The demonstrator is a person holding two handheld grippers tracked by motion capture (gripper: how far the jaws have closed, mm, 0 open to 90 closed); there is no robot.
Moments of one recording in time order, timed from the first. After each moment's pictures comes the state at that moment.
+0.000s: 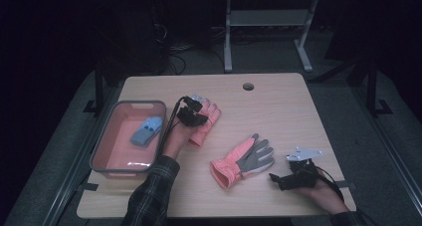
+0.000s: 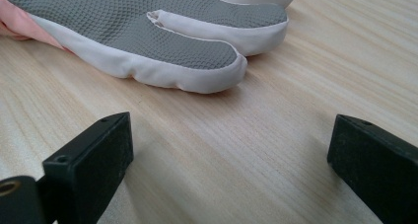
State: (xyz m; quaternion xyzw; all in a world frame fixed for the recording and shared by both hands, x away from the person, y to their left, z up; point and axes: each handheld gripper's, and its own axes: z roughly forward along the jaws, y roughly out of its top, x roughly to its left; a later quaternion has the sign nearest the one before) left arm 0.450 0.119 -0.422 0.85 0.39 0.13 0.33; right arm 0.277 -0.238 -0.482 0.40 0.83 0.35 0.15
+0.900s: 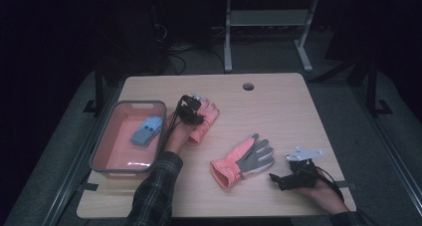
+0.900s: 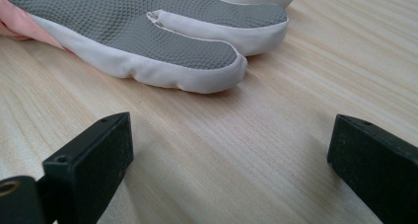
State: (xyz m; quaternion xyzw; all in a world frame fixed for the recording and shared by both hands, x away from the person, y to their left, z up) left arm 0.468 0.119 -0.442 0.85 0.42 0.19 0.25; right arm 0.277 -0.238 -0.482 0.40 0.83 0.35 0.15
